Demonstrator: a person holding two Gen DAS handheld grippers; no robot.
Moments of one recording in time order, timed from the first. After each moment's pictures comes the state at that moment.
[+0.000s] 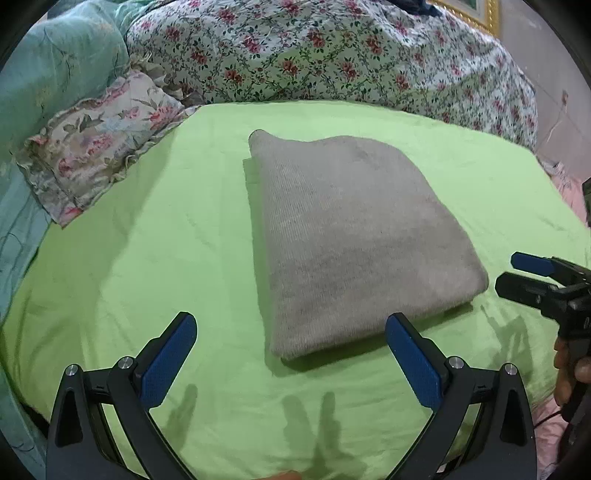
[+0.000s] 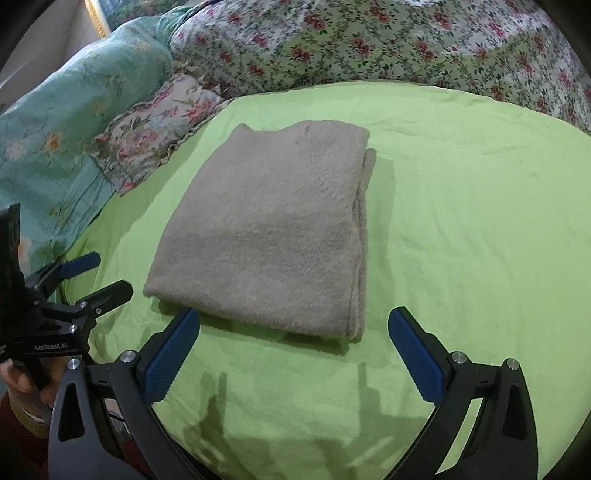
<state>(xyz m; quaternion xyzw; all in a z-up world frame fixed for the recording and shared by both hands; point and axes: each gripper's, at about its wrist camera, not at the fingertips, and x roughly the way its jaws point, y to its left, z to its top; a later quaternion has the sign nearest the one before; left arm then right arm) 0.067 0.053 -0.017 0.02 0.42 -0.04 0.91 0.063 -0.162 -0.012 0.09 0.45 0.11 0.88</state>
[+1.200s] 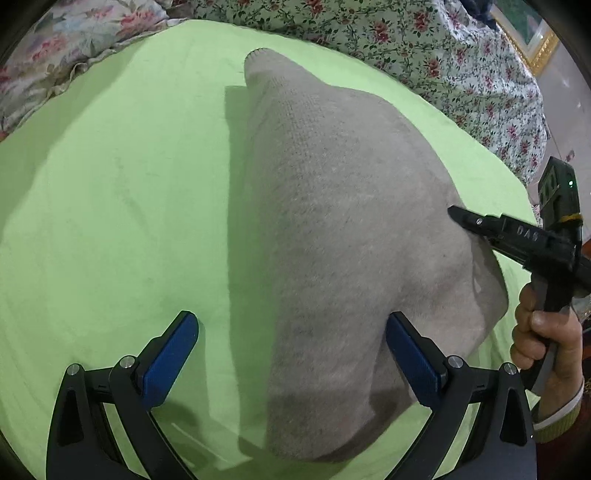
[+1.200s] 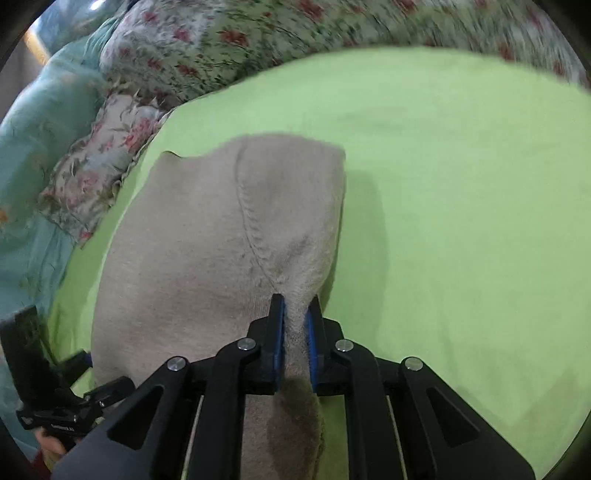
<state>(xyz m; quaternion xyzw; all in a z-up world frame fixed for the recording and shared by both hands) 0.159 0.068 -0.090 -0.11 0.50 -0.10 0.85 0.199 -0.201 -0.059 0.17 0.49 0.08 0.85</state>
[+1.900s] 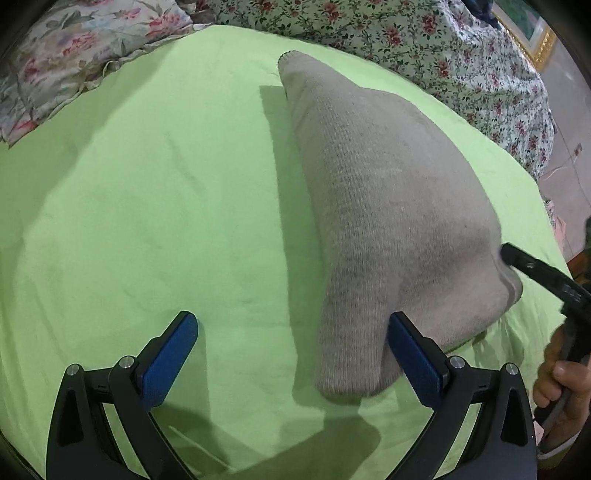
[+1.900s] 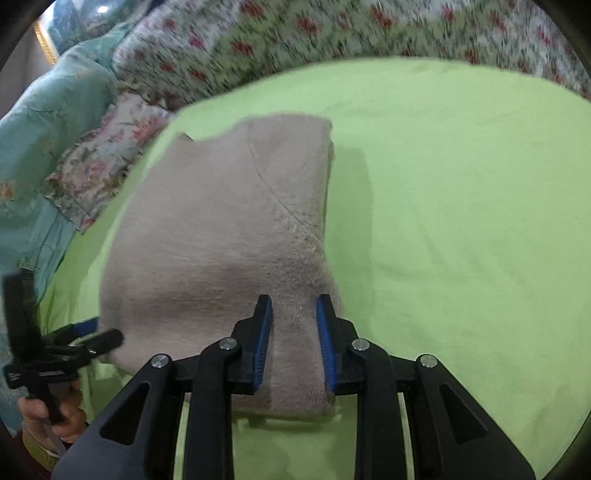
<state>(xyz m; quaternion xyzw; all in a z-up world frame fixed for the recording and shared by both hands) 0.129 0.097 -0.092 -0.10 0.49 -0.08 0.86 0.109 -0.169 -0.037 0.12 0.44 0.06 0.89</state>
